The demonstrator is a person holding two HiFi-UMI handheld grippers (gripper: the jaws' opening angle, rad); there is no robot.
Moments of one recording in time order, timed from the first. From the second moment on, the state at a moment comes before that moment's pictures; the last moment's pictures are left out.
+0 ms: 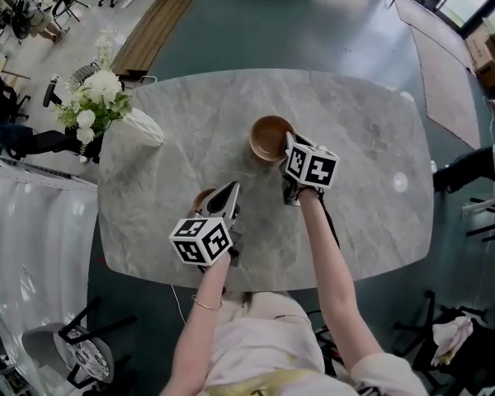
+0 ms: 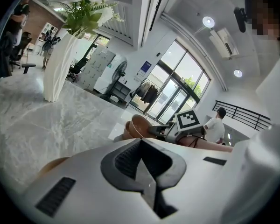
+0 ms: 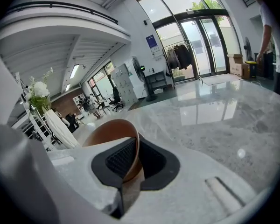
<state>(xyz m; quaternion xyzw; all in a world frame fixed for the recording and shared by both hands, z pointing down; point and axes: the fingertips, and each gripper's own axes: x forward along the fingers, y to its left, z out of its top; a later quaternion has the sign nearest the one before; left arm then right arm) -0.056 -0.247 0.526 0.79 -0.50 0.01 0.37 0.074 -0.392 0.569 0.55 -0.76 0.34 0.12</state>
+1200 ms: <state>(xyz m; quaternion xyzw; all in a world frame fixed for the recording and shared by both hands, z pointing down) -0.059 -0.241 0.514 0.79 -0.50 0.00 0.35 0.070 -0.373 0.551 0.53 -0.79 0.28 0.13</state>
